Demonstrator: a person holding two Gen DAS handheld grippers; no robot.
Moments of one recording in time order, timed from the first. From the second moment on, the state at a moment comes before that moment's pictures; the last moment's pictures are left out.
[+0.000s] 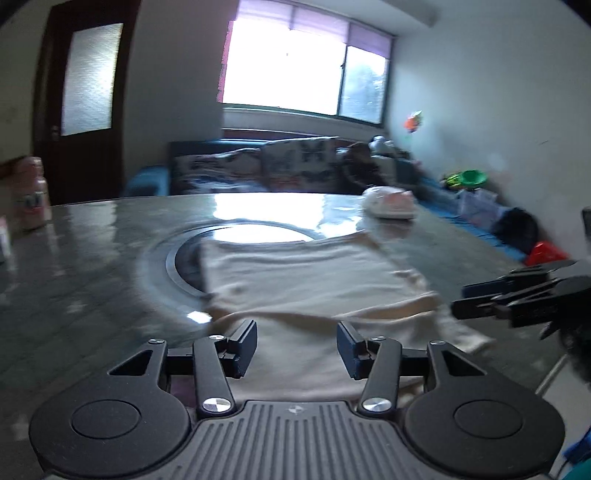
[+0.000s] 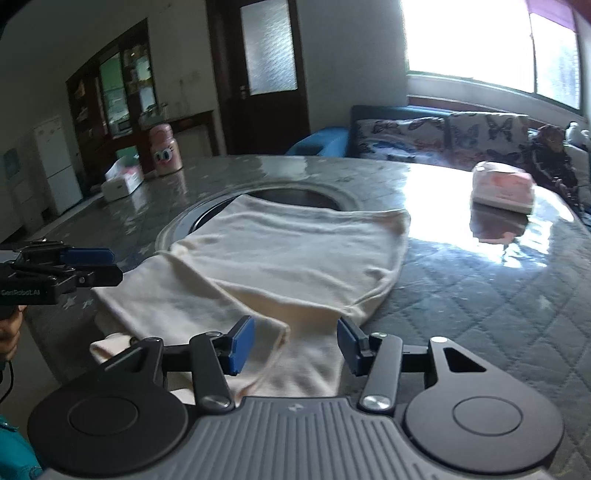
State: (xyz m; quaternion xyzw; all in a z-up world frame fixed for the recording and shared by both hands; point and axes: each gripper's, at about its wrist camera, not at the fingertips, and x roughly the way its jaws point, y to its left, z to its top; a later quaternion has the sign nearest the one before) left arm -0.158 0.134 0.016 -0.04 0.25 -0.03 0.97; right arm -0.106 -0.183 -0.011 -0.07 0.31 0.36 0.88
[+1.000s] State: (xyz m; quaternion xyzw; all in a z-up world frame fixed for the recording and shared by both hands) left arm -0.183 0.156 -0.014 0.00 0.27 -0.02 0.96; right arm -0.109 -0.153 0.002 -0.12 0.28 0.36 0.88
